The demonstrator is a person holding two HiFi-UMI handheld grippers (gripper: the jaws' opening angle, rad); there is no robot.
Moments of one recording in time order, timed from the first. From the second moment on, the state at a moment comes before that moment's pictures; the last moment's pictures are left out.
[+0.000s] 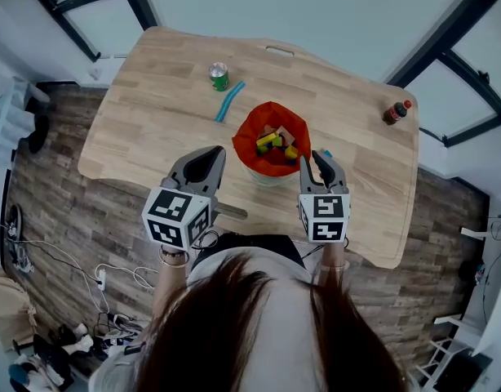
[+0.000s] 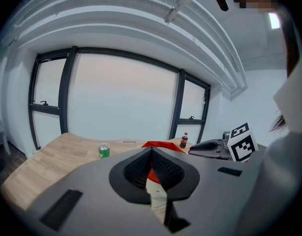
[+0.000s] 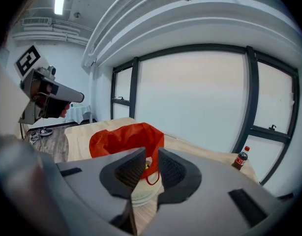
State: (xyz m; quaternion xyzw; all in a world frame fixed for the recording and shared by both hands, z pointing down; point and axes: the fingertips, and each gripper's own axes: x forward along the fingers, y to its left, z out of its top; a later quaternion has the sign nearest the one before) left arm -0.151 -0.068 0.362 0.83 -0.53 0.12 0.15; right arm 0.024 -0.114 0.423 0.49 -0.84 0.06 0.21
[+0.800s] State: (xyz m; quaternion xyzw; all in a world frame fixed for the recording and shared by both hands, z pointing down) left arm -0.119 -0.077 0.364 0.85 -0.48 0.13 0.15; right arm 0.058 -0.101 0.428 0.53 -0.82 0.08 0.21
